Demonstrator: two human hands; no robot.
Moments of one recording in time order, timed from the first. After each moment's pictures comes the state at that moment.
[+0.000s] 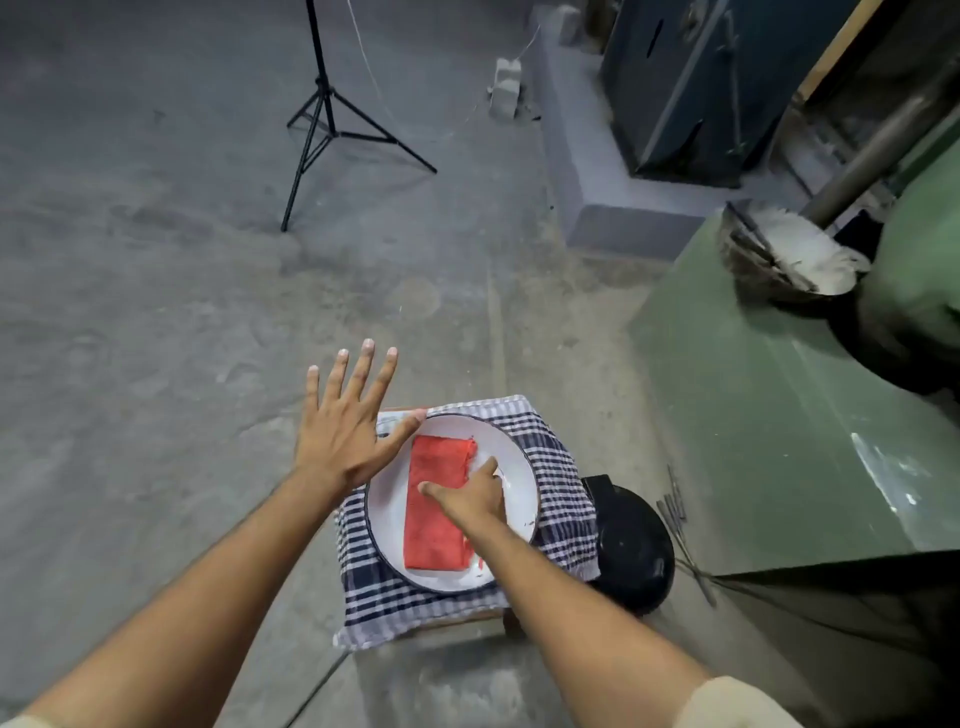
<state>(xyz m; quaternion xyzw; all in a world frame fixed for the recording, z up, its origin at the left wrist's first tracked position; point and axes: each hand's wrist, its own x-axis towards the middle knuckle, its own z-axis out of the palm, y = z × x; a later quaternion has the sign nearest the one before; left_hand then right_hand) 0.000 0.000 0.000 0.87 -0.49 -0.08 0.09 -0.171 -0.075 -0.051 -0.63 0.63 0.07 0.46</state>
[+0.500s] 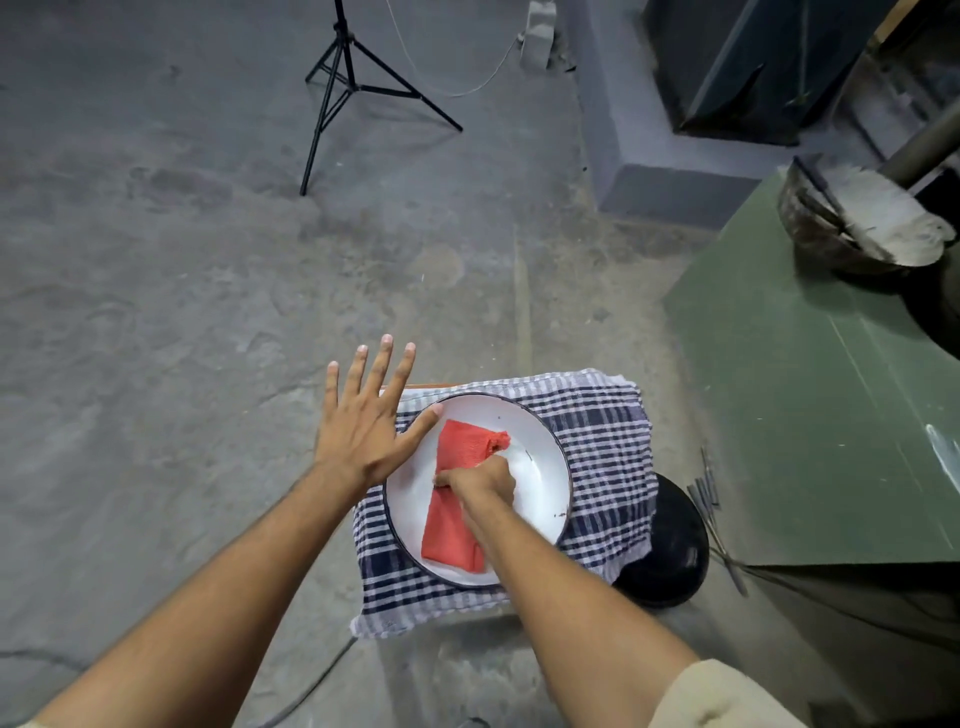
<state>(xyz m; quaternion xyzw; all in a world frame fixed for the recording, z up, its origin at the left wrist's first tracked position) 0.005 0.000 -0.046 0.88 -0.47 -0.10 0.08 -0.135 -0.077 -0.105 -0.51 0.71 0.04 0.49</state>
